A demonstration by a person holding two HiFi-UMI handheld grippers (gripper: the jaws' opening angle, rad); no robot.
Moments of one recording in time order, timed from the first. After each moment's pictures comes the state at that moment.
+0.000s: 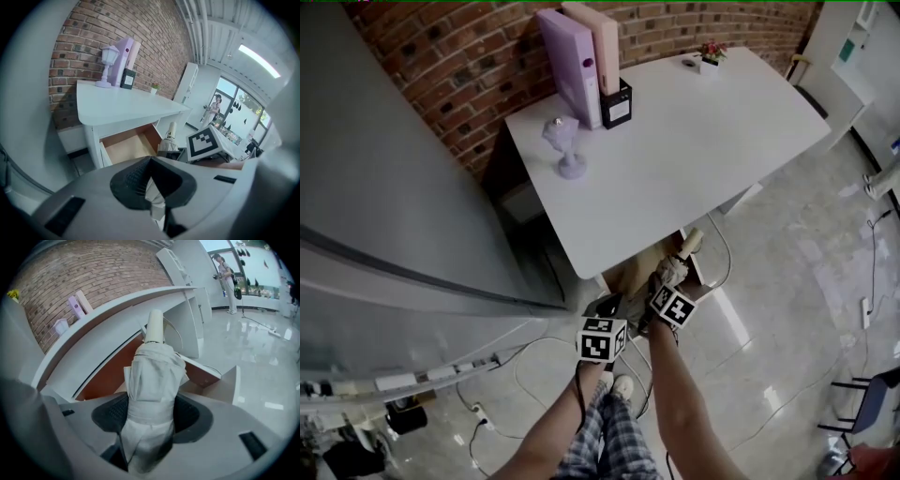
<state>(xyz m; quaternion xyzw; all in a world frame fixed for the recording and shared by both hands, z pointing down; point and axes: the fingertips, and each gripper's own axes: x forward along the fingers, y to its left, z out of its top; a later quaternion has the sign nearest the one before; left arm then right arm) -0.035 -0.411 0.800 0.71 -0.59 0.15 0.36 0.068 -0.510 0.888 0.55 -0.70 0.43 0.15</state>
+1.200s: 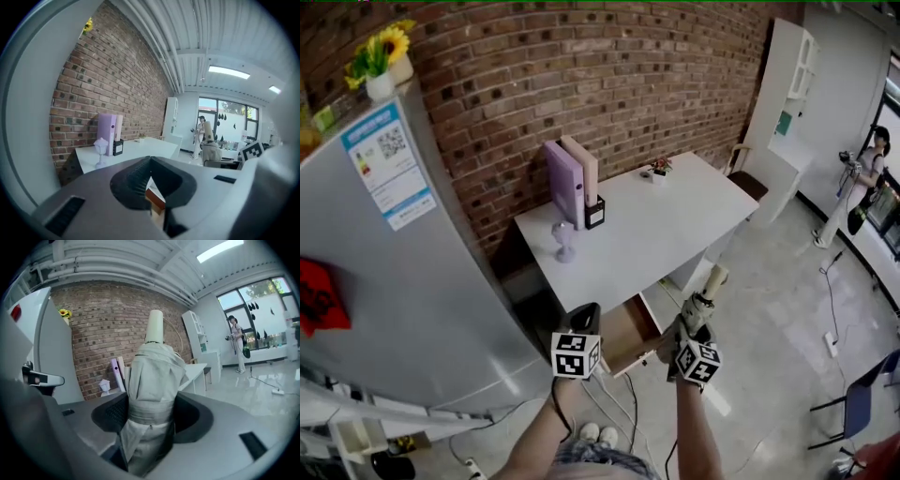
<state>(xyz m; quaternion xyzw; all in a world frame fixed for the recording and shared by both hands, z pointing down) -0.062 -0.372 0.471 0.77 -0.62 0.05 0.16 0.193 -0.417 0.515 0.59 -0.79 0.18 0.04</state>
